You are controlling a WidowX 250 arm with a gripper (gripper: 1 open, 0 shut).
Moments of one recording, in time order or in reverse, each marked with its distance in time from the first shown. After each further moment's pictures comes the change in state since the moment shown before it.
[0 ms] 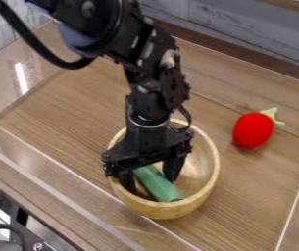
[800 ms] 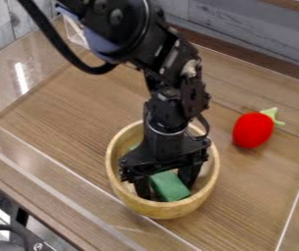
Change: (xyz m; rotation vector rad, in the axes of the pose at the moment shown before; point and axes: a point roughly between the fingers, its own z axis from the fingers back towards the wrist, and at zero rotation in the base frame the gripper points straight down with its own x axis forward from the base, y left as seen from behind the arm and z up) arm -0.004 -0.010 -0.004 0.001 0.008 -0.016
